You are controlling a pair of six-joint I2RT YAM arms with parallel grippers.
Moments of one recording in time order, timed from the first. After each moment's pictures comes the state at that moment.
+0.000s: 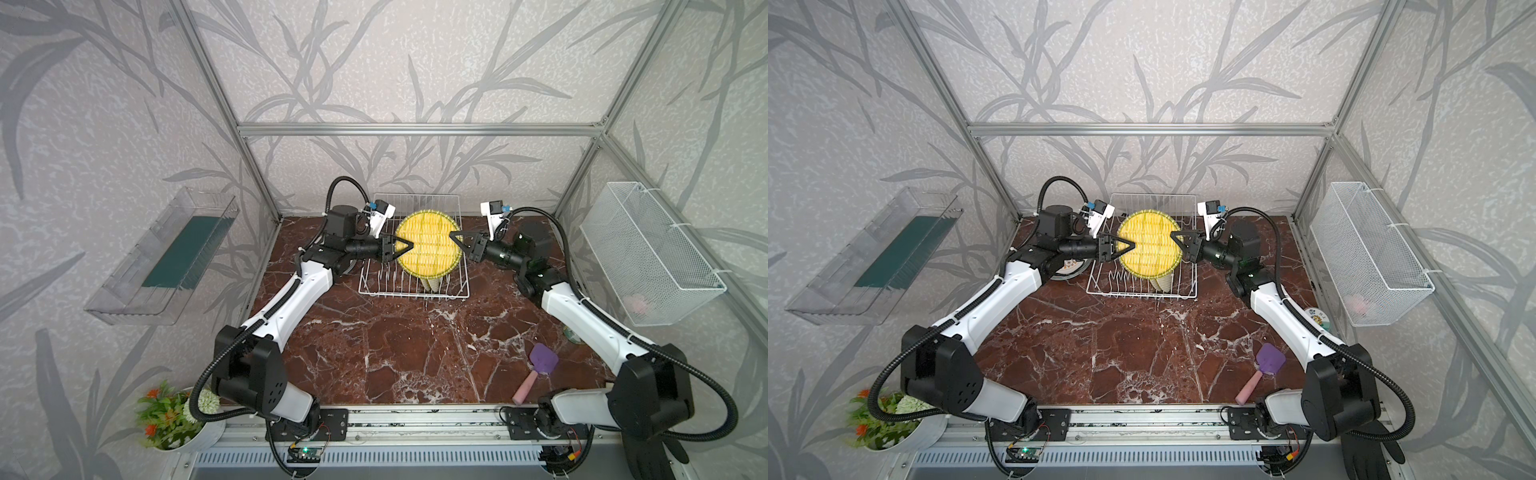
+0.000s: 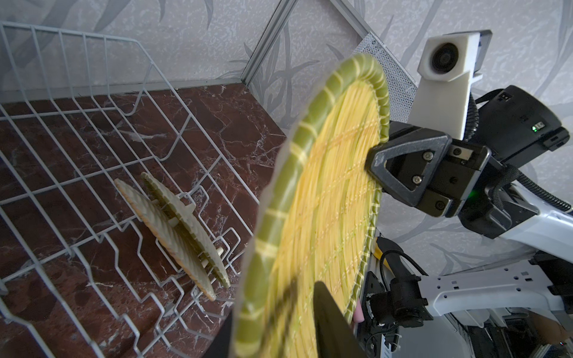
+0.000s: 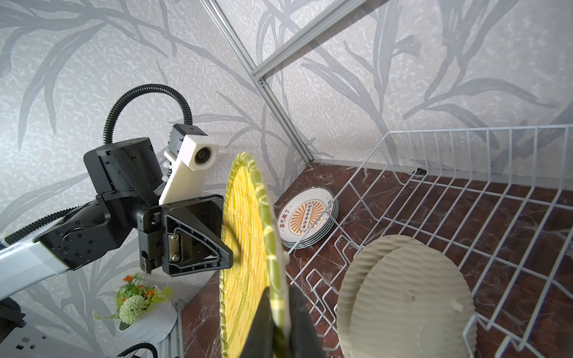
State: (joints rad) left arm -0.31 1.50 1.27 -0.22 0.85 -0.31; right arm 0.32 1.36 1.01 0.28 -0.69 0.55
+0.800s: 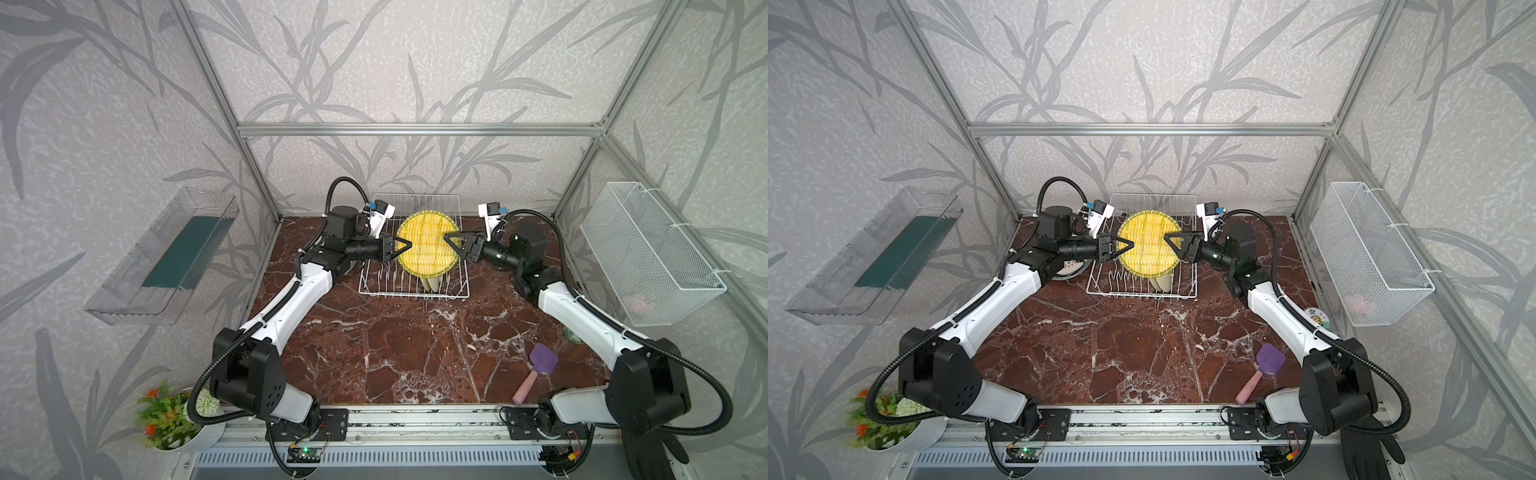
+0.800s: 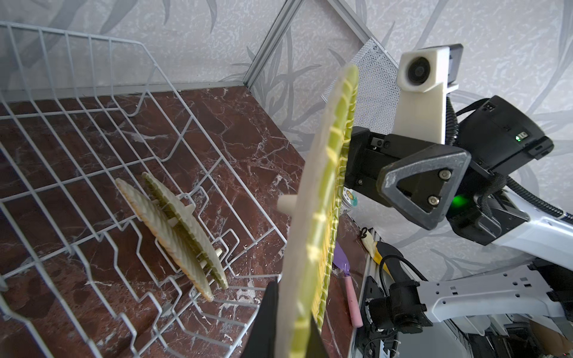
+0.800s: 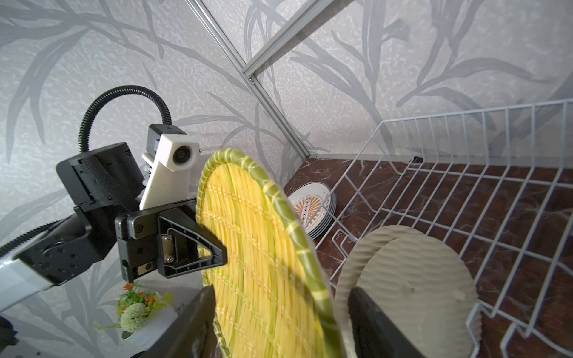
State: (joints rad) left arm -0.31 1.48 1.26 -0.21 0.81 -0.34; right arm 0.32 1.38 1.00 0.27 -0.64 0.59
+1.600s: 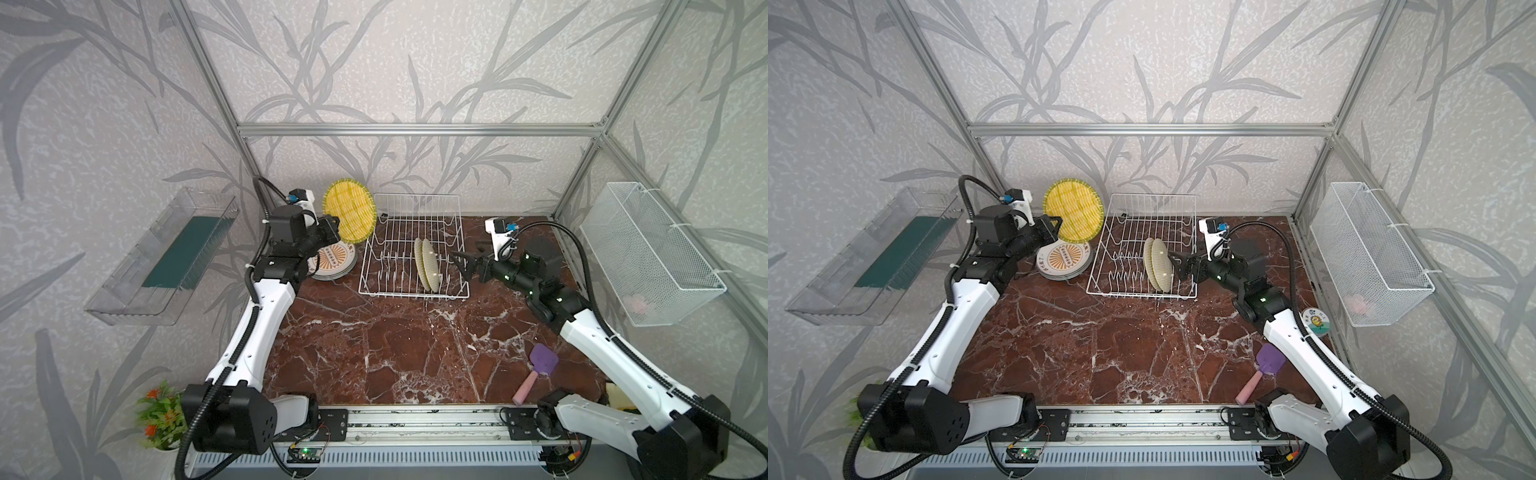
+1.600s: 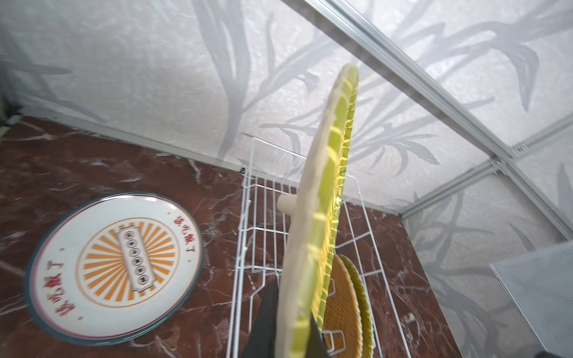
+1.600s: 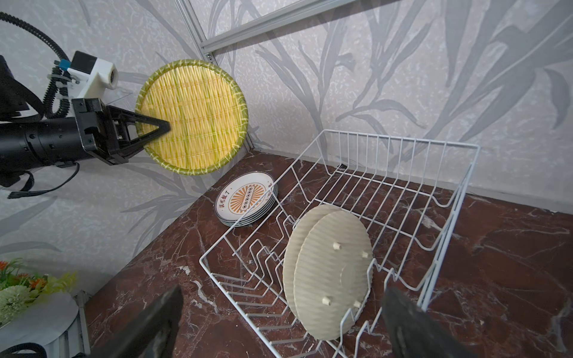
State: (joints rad) left arm -0.02 1.27 1.21 -0.29 0.24 -0.49; right arm 0.42 1.11 0.94 -0.05 -0.33 0.25
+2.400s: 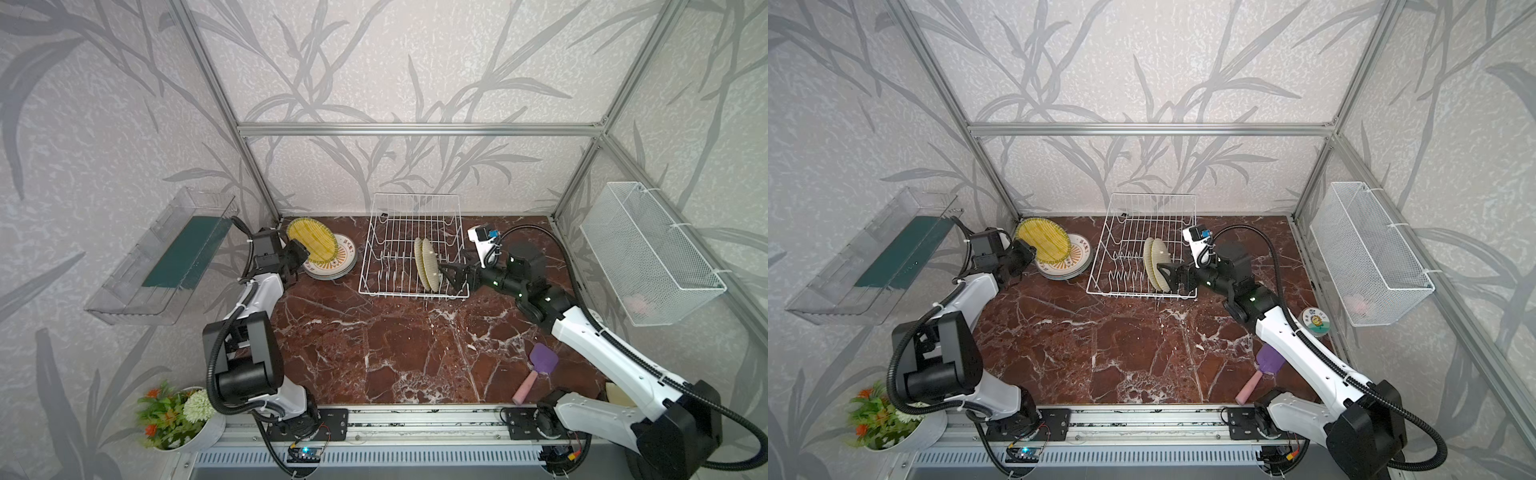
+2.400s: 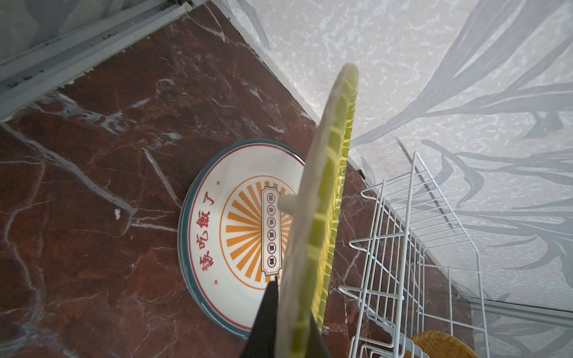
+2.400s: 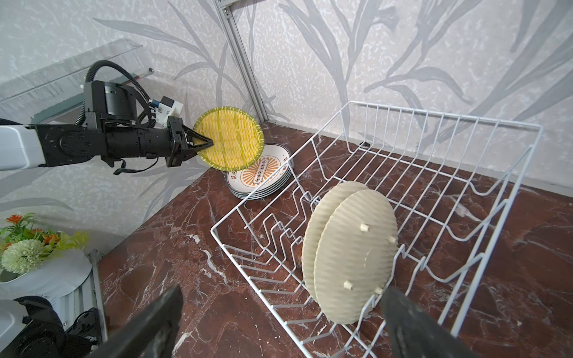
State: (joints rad) left arm 0.28 1.57 1.02 -0.05 0.31 -0.66; right arm 0.50 1.16 0.94 -0.07 -0.35 0.20
